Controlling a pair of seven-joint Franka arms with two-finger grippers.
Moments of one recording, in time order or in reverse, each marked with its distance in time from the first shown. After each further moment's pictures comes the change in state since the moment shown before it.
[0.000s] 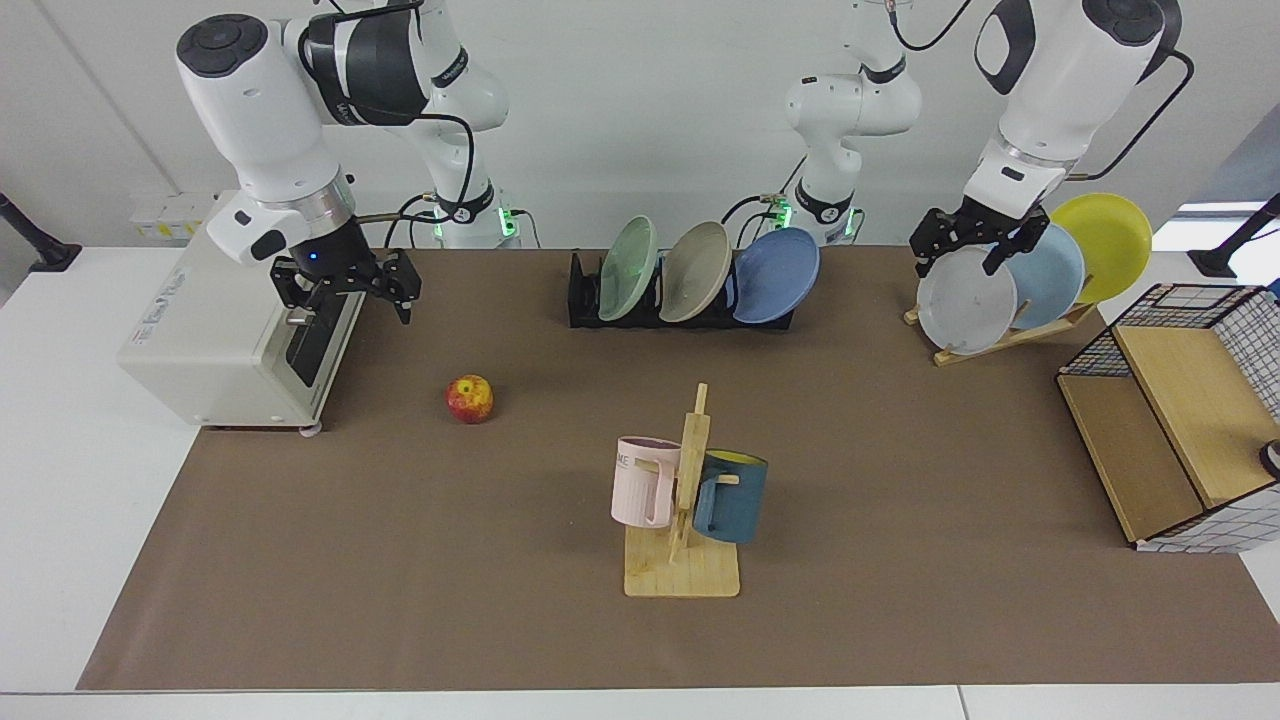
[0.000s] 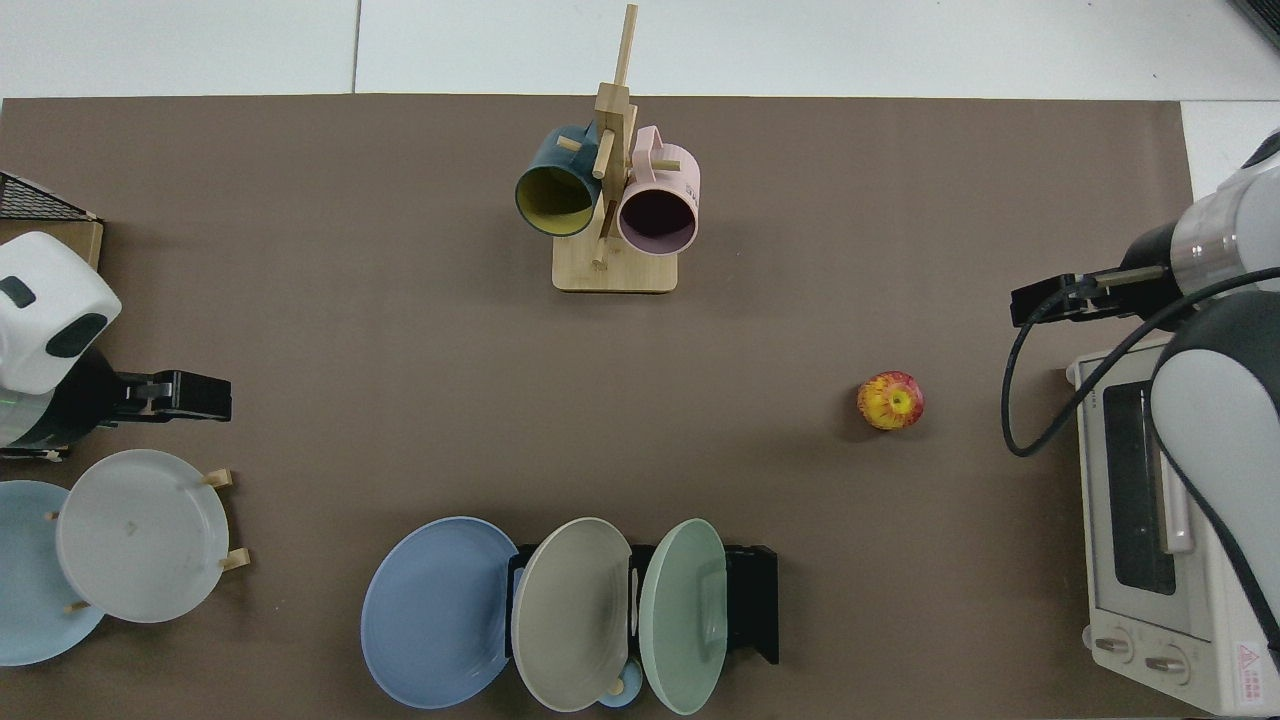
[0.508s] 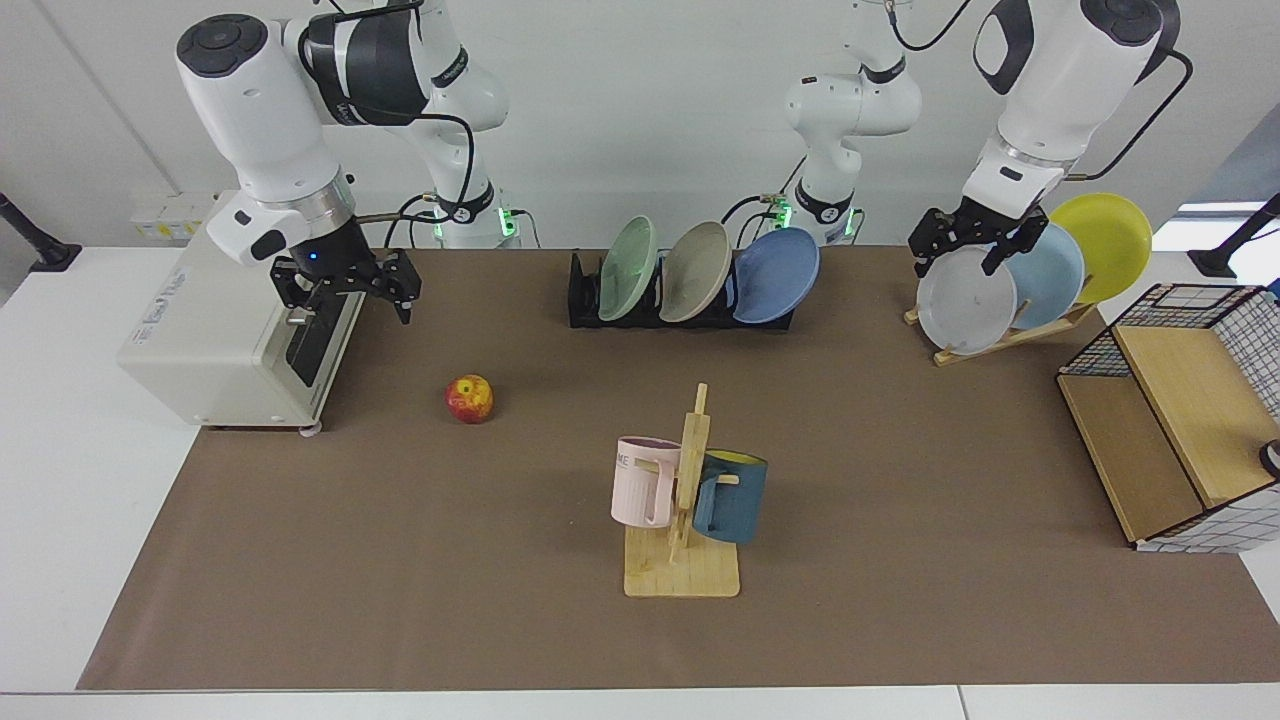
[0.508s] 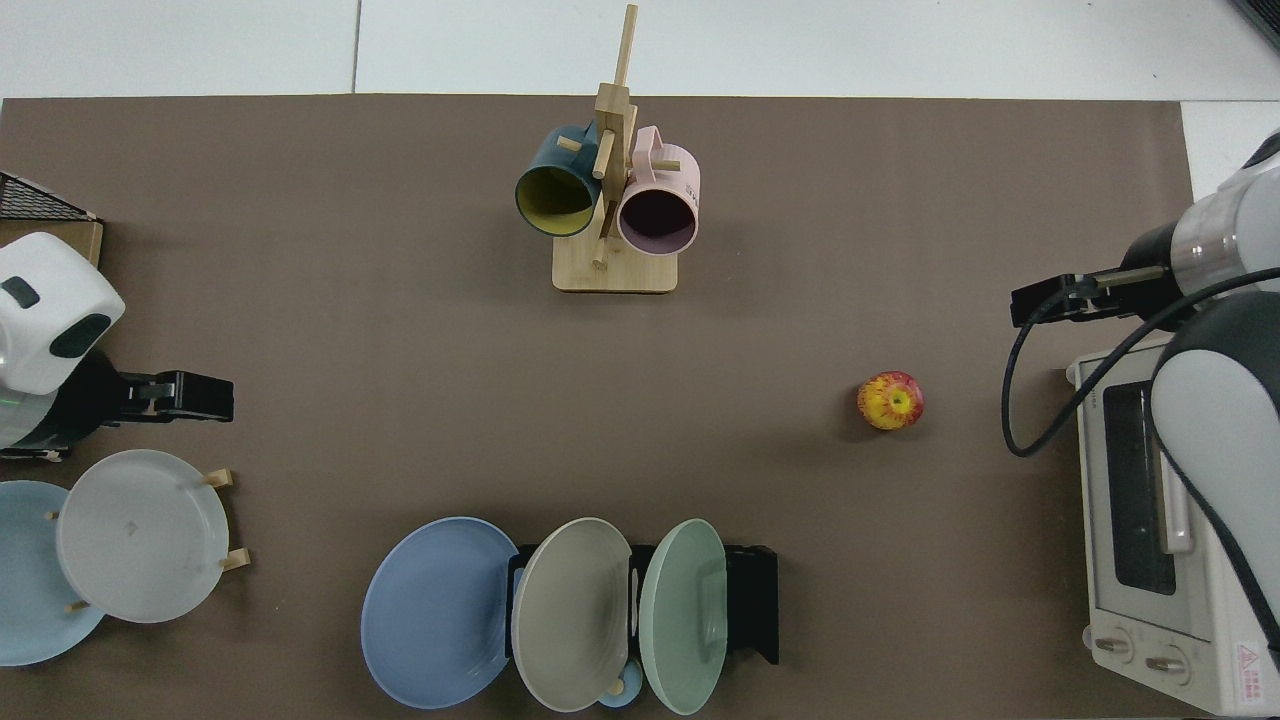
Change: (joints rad) left arm 0.000 0.000 -0.003 0.000 0.000 0.000 0.000; right arm 0.000 0.000 0.000 0.000 0.000 0.000 0.000
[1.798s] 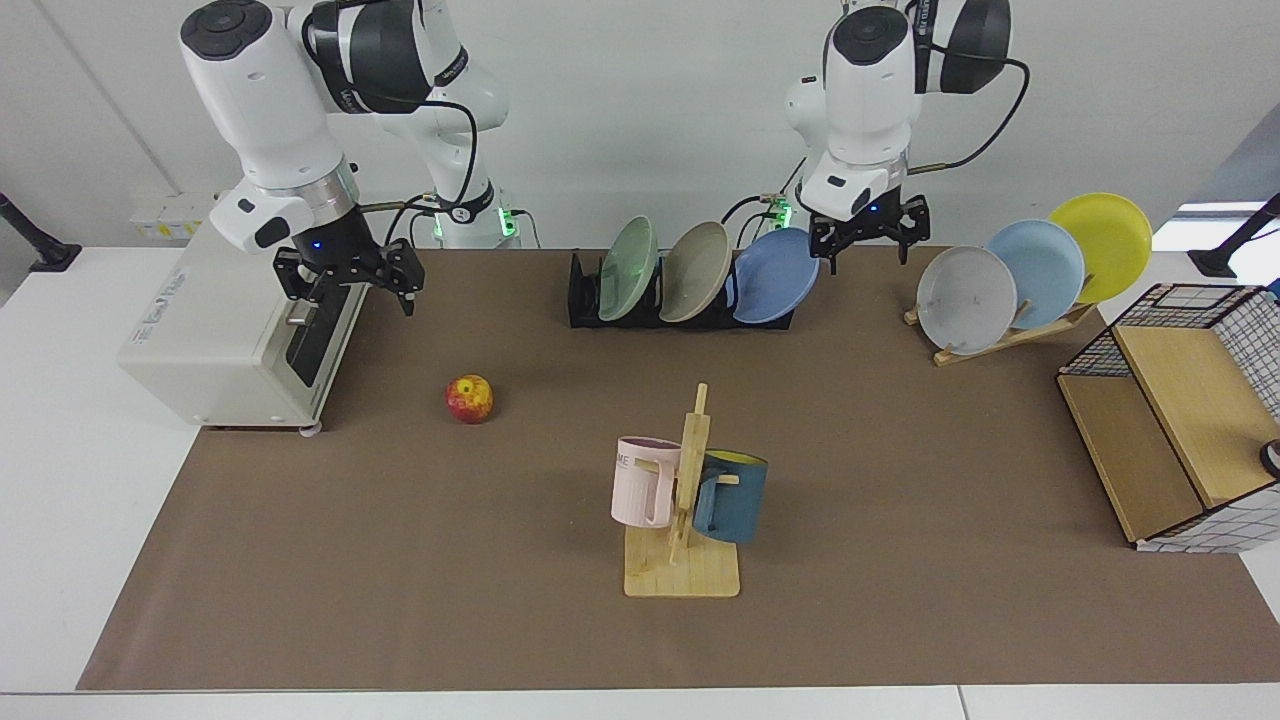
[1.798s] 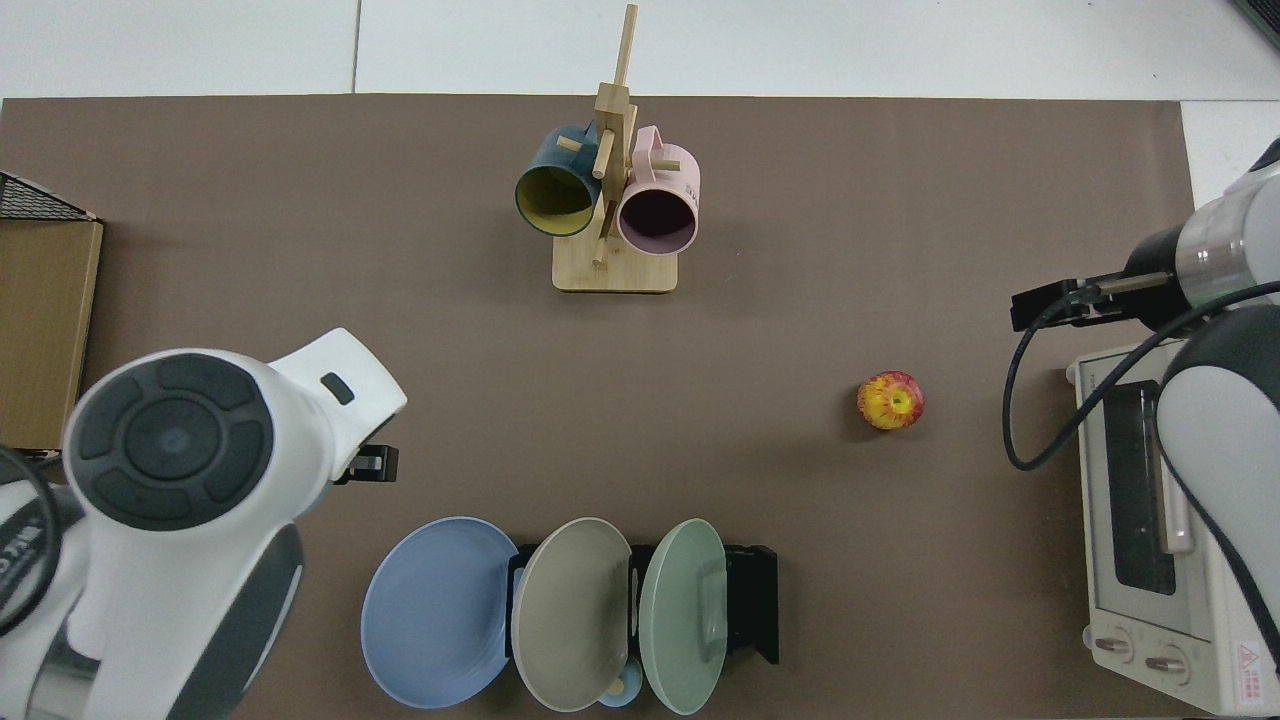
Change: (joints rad) left arm -0.017 -0.060 -0.316 -0.154 0.227 0.014 -0.260; right arm 0.009 -0.025 0.010 -0.014 0.002 -0.006 0.003
